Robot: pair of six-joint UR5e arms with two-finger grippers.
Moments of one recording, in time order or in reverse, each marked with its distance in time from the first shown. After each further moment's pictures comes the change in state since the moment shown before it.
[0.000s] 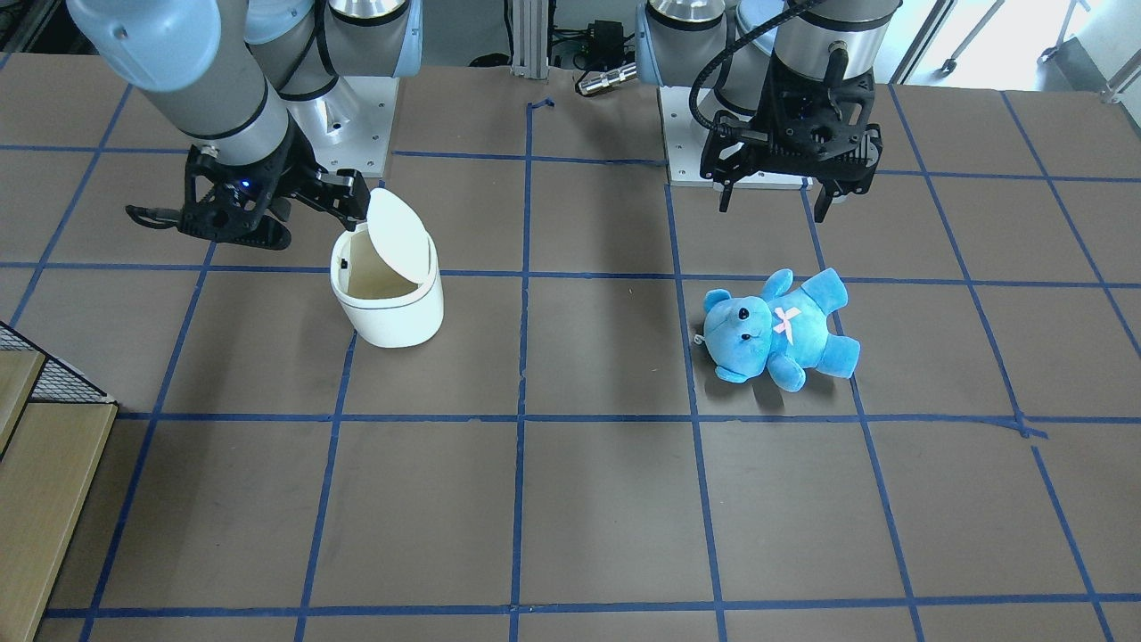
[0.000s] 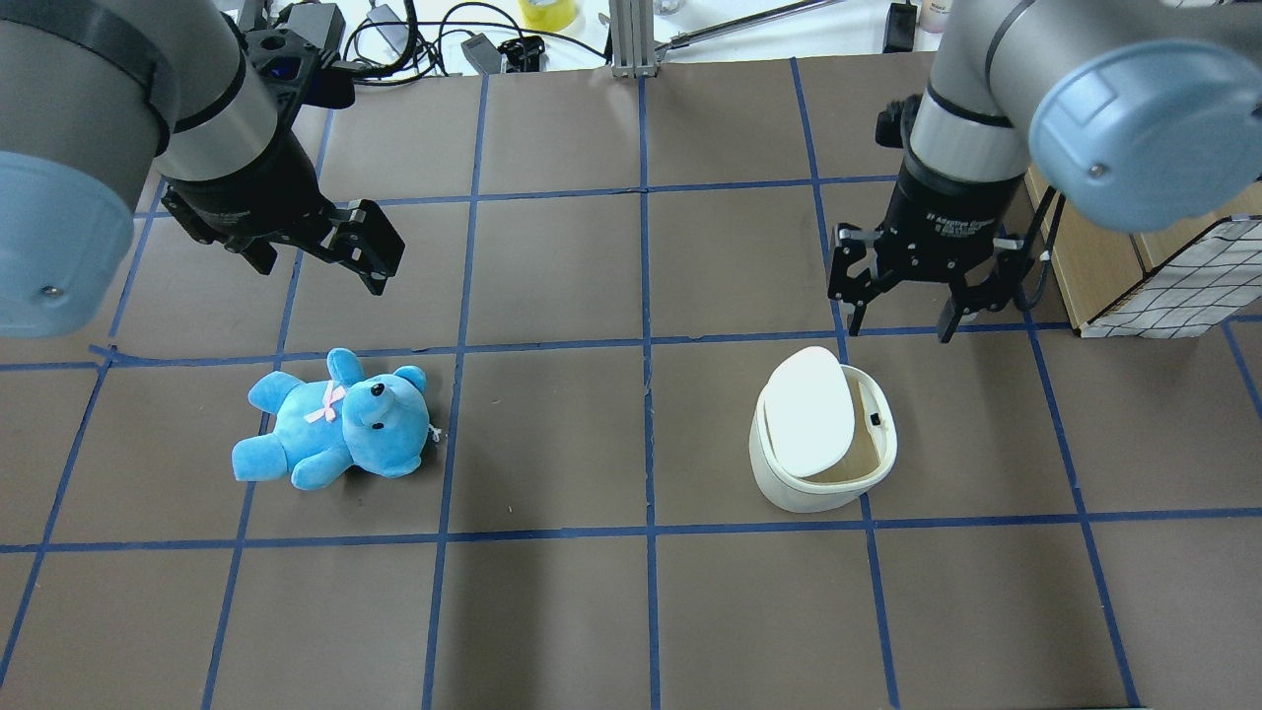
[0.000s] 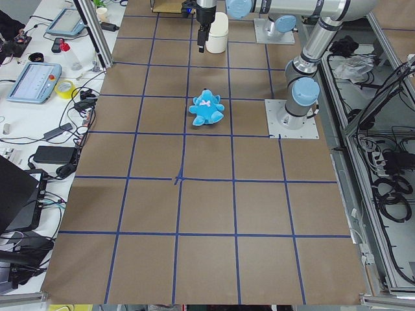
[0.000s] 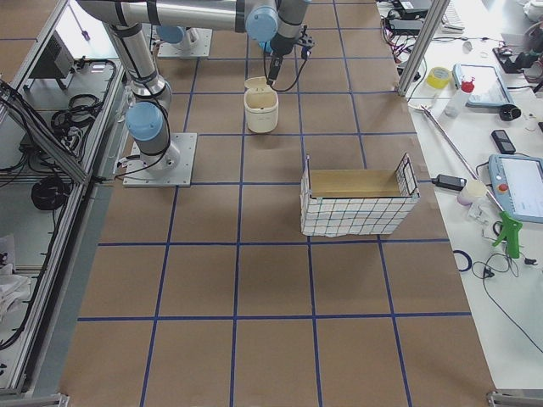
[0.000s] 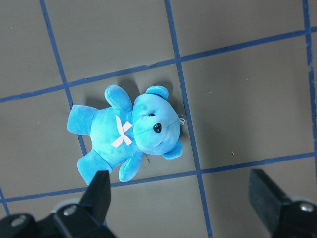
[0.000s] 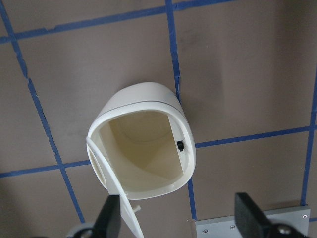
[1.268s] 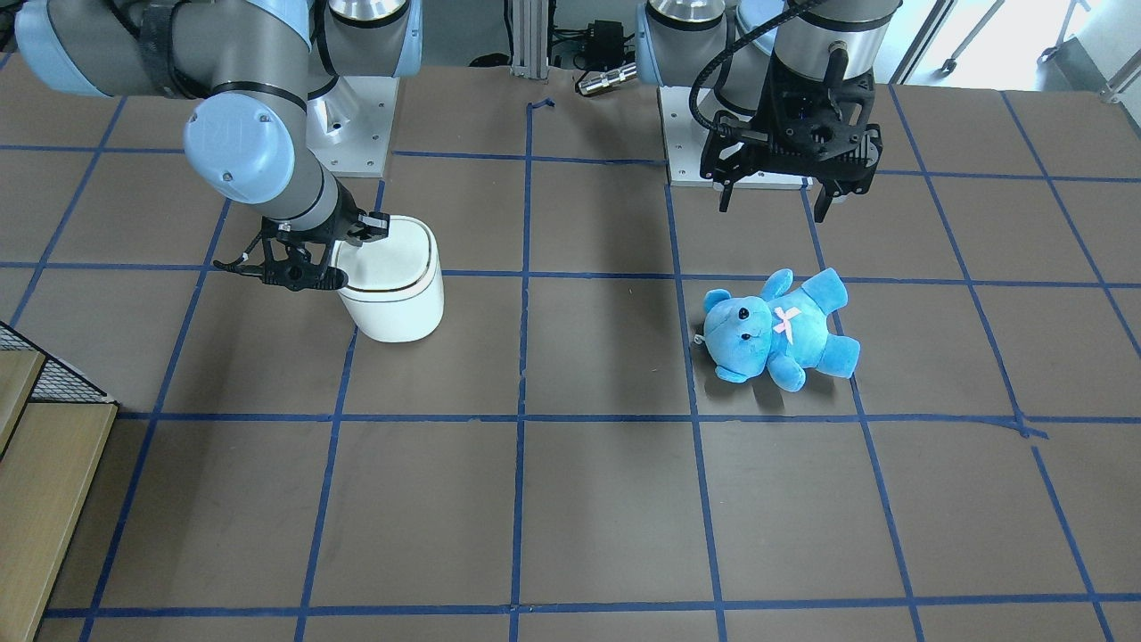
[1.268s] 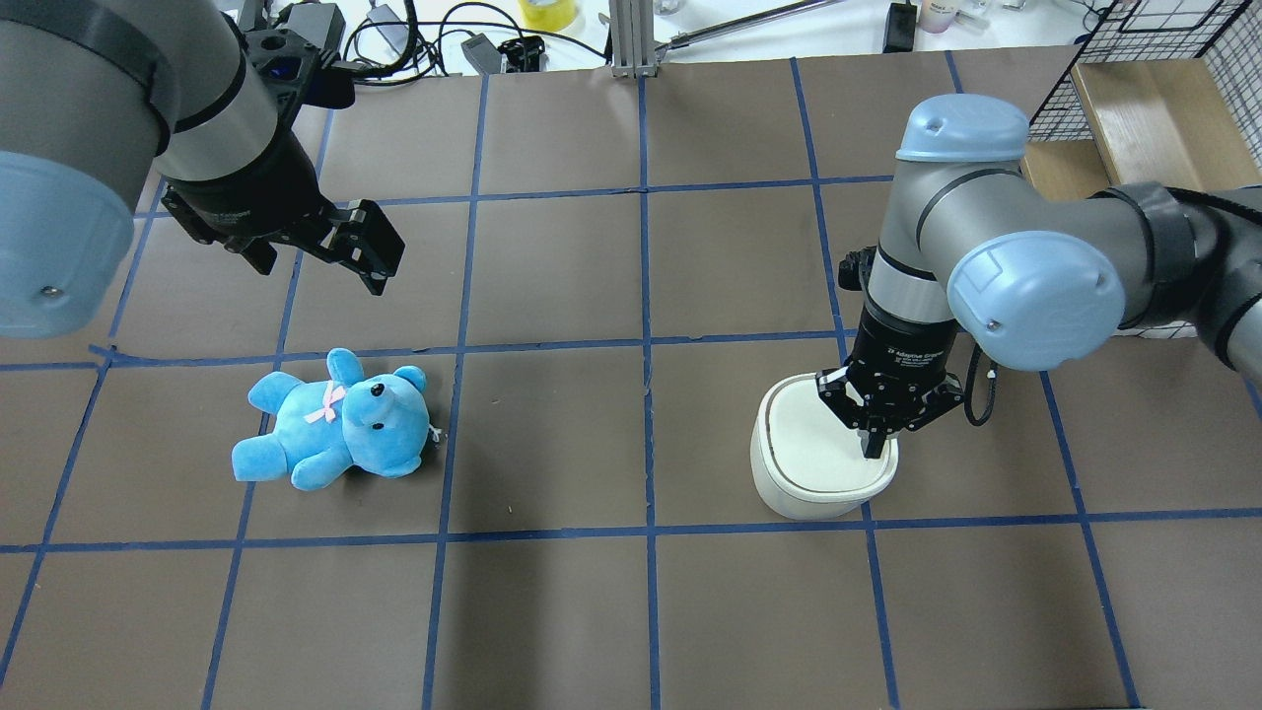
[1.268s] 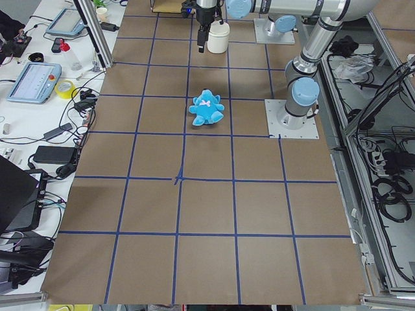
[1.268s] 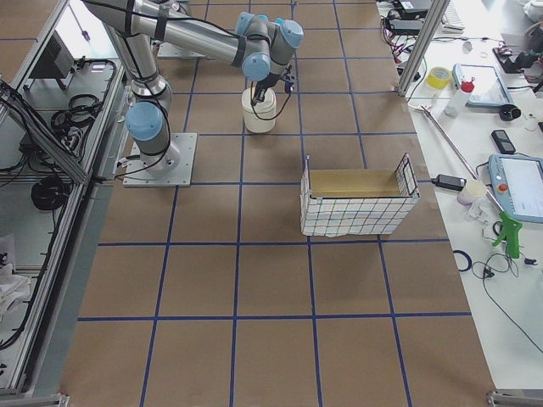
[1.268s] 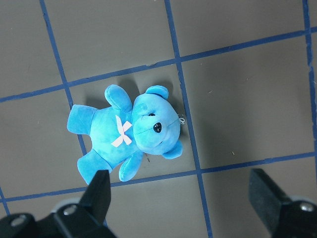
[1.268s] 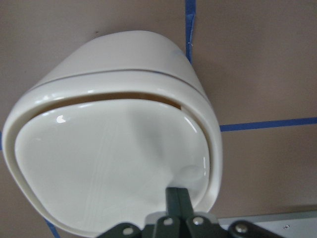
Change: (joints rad) left arm 0.000 0.000 0.000 0.000 0.000 0.000; right arm 0.002 0.034 0.331 -0.171 0.012 -0.075
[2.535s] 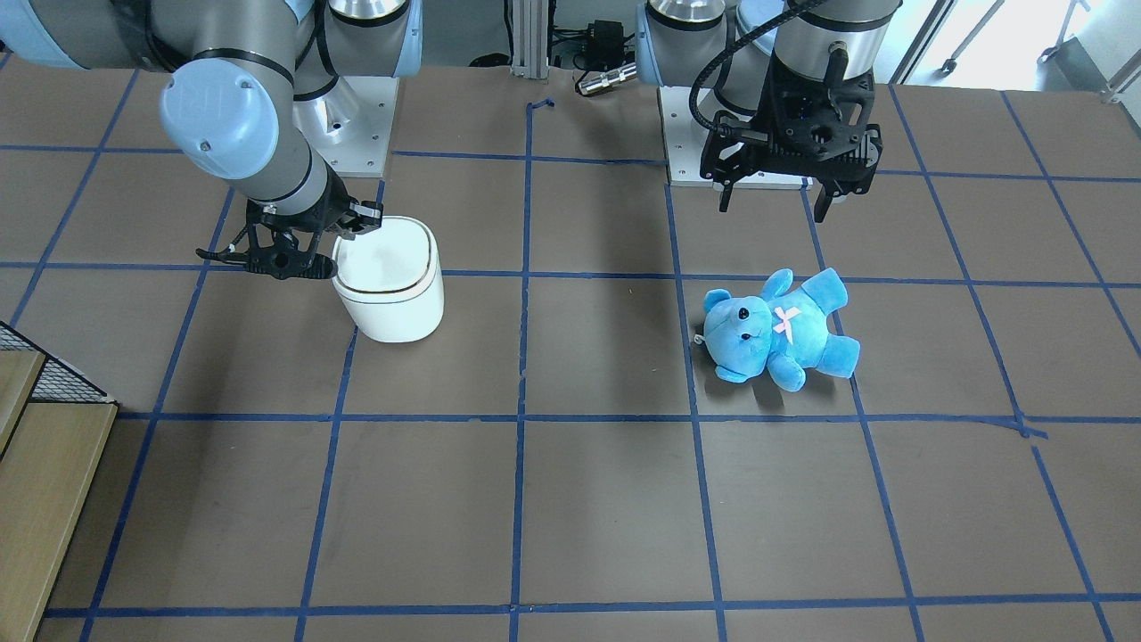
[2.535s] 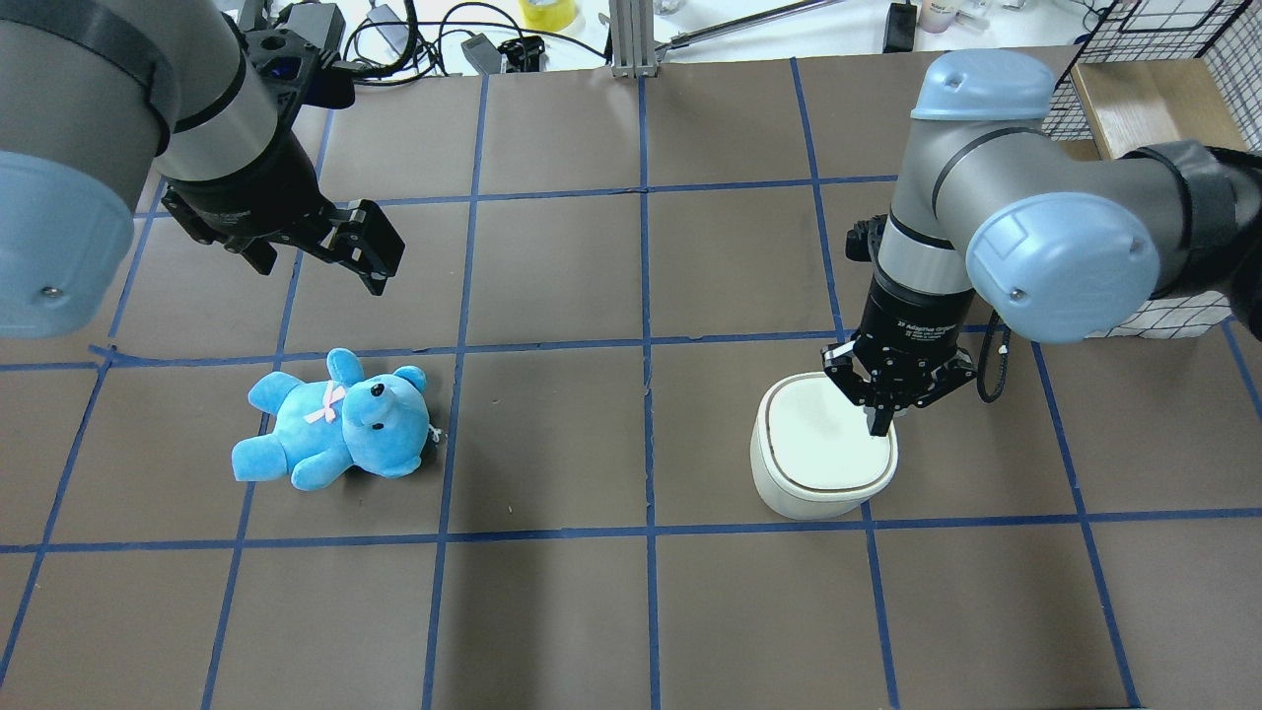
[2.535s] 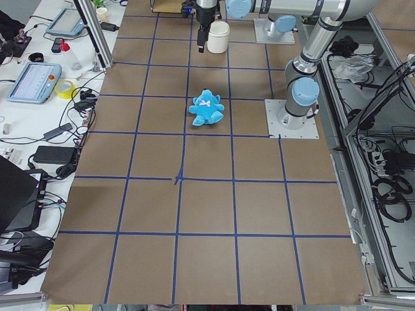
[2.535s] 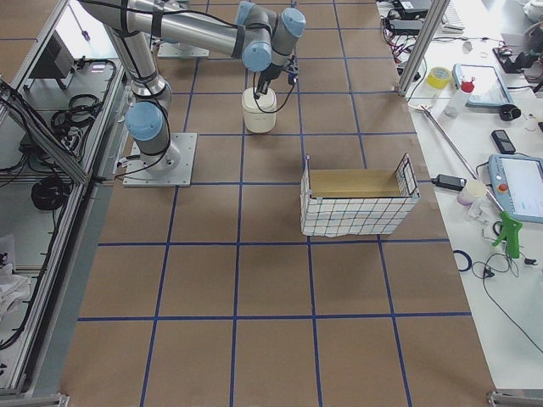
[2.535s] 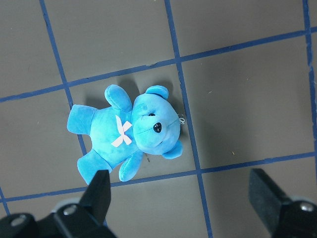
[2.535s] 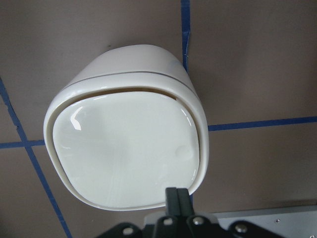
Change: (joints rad) left arm 0.000 0.000 0.000 0.000 0.000 0.000; right arm -0.001 -0.018 -0.061 0.052 0.000 0.000
